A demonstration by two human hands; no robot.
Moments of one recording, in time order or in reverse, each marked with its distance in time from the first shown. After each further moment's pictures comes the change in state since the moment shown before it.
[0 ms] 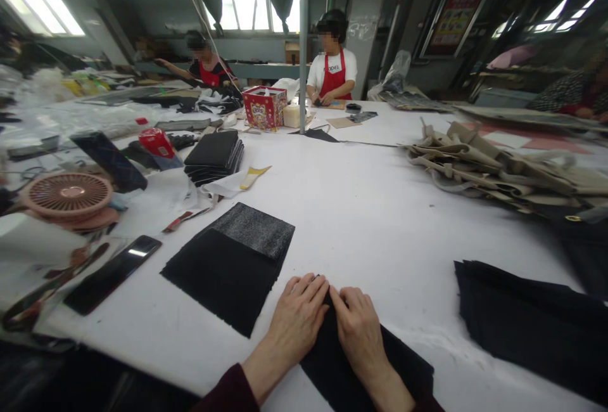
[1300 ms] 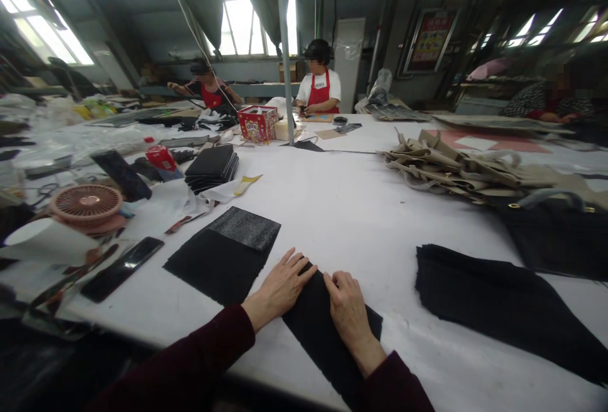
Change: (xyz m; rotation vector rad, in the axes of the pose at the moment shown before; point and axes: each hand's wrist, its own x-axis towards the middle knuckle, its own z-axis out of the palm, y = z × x) left_hand 0.025 0.005 -0.013 0.264 -0.086 0.274; right_hand -0.022 0.030 -0.018 -0.049 0.055 0.027
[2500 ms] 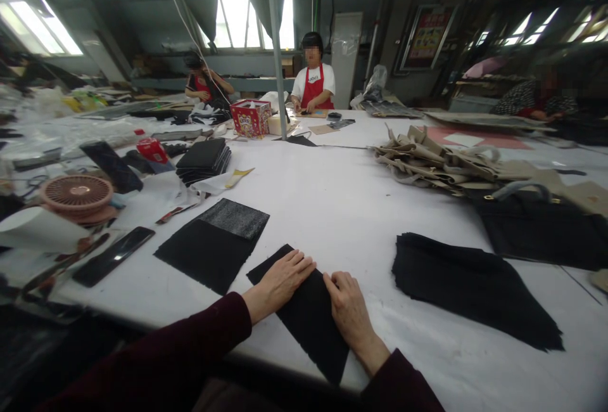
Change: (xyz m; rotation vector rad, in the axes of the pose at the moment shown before) left_hand 0.014 0.039 -0.001 0.052 -0.081 0.148; right_hand -0.042 0.028 -0.029 0.107 -0.054 -0.023
